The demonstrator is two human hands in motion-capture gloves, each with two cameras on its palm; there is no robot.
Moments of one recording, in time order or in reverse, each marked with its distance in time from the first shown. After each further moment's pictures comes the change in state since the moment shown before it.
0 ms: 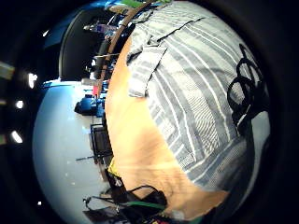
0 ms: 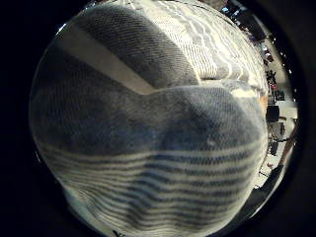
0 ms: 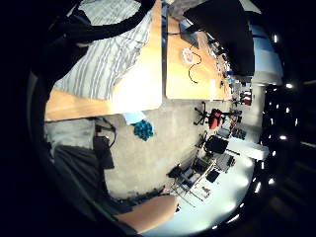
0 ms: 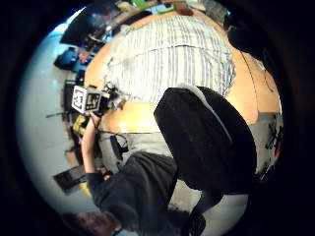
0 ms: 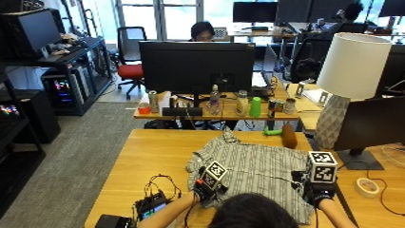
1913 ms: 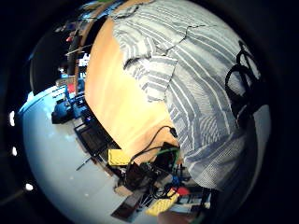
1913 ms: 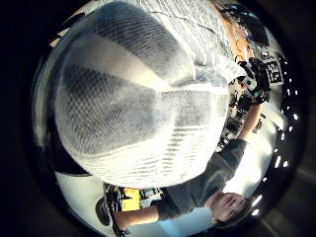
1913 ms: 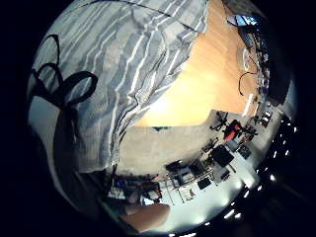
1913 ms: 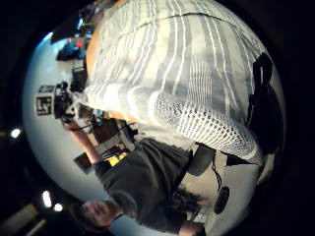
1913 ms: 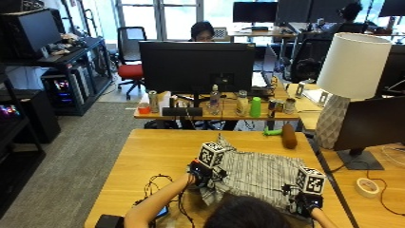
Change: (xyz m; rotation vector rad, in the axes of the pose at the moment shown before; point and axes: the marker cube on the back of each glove) left arm -0.038 0.012 -0.066 -0.466 0.285 0.152; right arm -0.027 -0.038 0.112 -0.281 -0.225 -0.192
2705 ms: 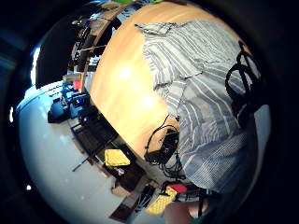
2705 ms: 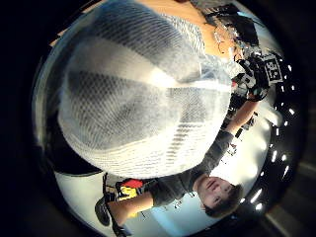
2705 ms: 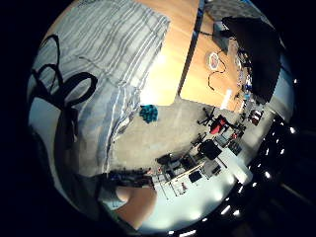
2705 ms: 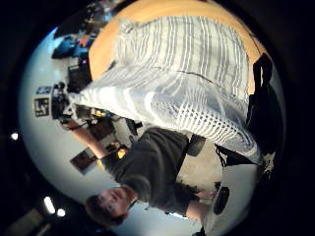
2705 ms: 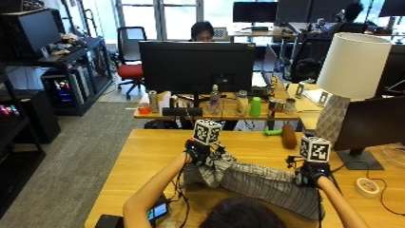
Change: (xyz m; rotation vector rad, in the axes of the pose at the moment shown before) left arm -0.021 0.047 -0.104 0.059 0.078 0.001; right arm -0.026 0.034 -0.142 -0.015 0.100 0.022
